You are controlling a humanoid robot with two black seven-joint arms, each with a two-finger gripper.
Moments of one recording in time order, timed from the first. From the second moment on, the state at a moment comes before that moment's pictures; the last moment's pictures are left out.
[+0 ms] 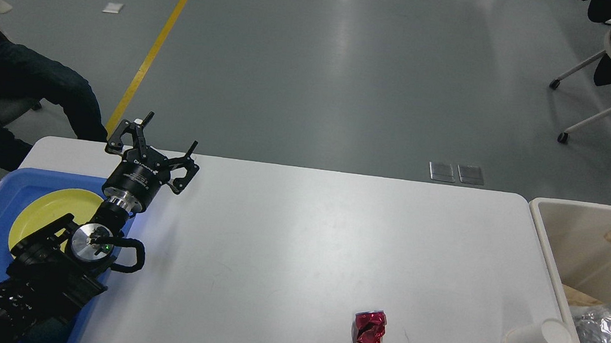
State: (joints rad) left arm -0.66 0.10 -0.91 -0.34 -0.22 -0.68 -0.19; right arm 1.13 -0.76 -0.81 0.55 -0.38 0.27 0.10
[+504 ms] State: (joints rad) left arm -0.66 0.10 -0.91 -0.34 -0.22 -0.68 -0.19; right arm 0.86 -0.65 -0.81 0.36 -0.37 0.19 0.10
